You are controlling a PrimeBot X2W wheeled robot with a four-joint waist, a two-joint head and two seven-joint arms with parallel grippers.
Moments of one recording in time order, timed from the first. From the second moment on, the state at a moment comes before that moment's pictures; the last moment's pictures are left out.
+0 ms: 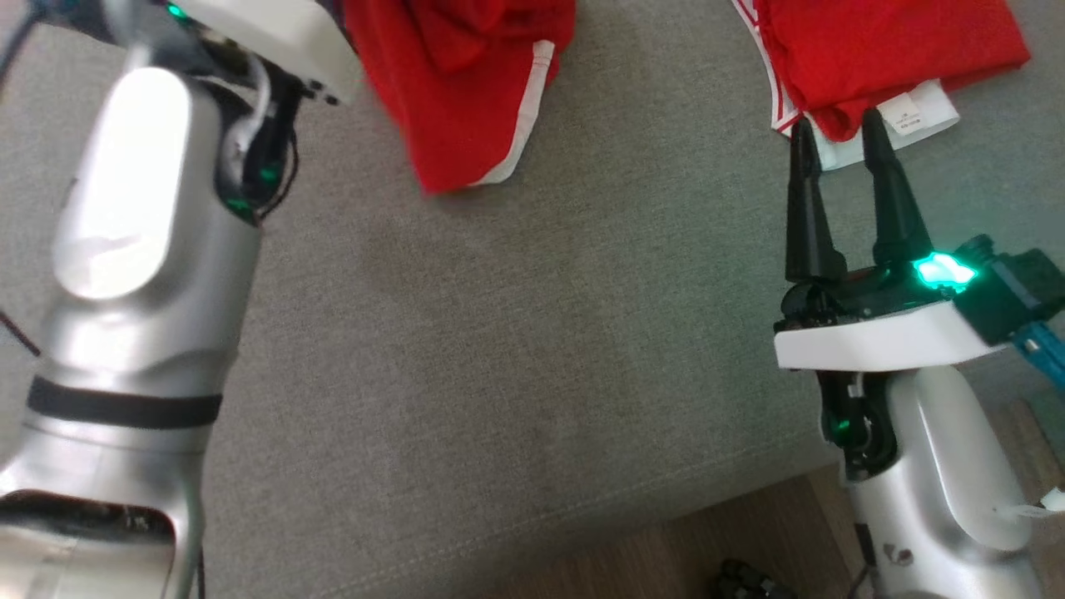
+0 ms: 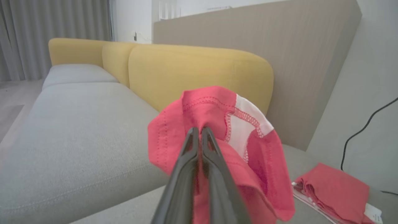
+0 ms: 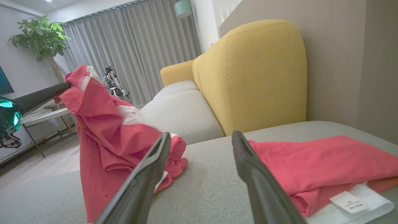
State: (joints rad) left arm -0.94 0.15 -0.35 0.42 -0.34 -0.06 -0.06; right arm -0.32 -0.06 0.17 0.10 0.34 0.12 -0.25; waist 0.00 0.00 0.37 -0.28
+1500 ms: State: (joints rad) left arm -0.33 0.07 -0.20 0.29 -0.47 -0.10 -0.26; right arm -0.31 -0.06 0.06 0.29 0.25 0.12 -0.12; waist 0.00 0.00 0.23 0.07
